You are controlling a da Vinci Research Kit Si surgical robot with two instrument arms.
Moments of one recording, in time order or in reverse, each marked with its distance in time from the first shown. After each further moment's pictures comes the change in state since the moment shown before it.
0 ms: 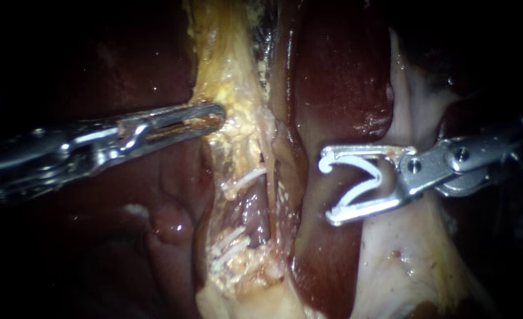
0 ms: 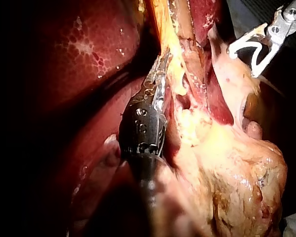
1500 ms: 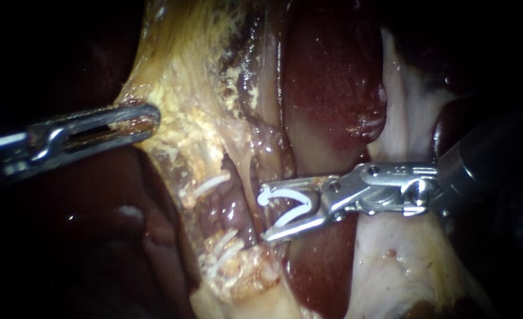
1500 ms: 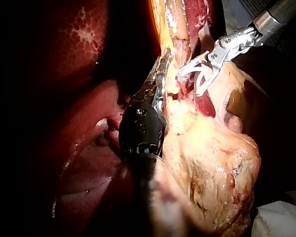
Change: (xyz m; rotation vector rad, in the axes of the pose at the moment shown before) right arm -0.008 0.005 0.011 0.010 -0.104 0.254; left arm -0.004 -0.006 -0.007 0.001 -0.073 -0.023
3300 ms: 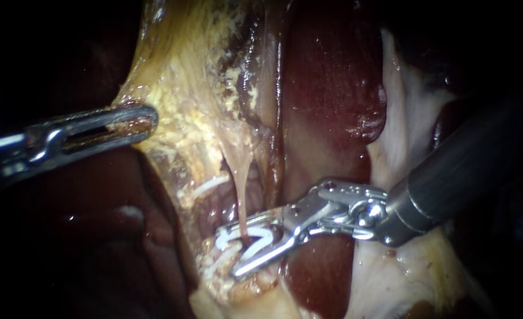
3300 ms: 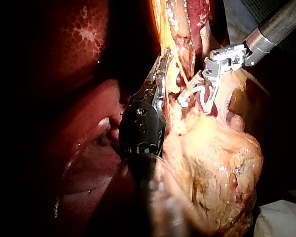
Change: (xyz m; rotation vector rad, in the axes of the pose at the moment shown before) right arm 0.000 -0.001 0.006 0.402 0.126 0.188; left arm 0.000 0.001 0.000 0.002 0.001 0.004
